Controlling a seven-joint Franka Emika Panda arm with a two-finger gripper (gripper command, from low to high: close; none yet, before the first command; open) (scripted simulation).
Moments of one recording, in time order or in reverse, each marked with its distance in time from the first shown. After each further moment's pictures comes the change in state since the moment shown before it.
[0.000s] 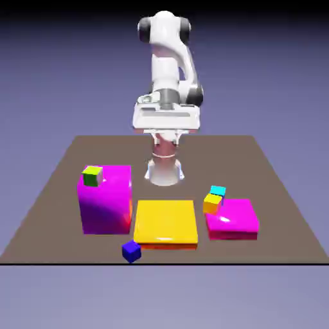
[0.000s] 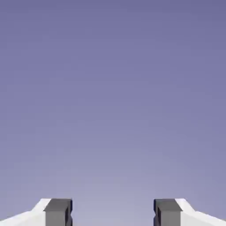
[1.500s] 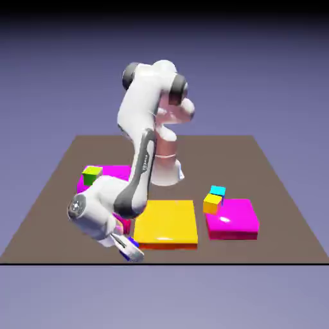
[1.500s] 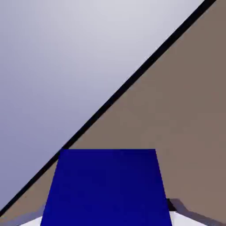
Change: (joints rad) arm -0.053 1.186 -0.341 1.023 0.477 -1.203 0.272
